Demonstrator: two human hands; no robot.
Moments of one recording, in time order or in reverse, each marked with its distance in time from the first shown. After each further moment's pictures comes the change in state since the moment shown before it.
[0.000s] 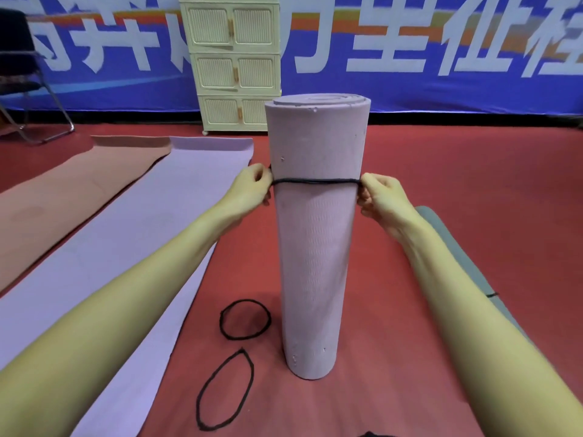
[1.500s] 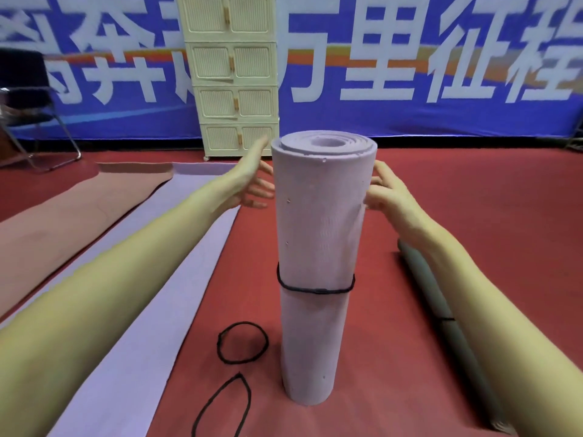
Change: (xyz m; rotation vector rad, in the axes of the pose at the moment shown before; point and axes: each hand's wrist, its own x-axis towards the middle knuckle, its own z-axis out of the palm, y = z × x) left_hand 0.012 0.080 -0.022 -0.178 -0.108 -0.412; right_hand -0.032 -0.053 -0.027 -0.173 -0.174 -0.237
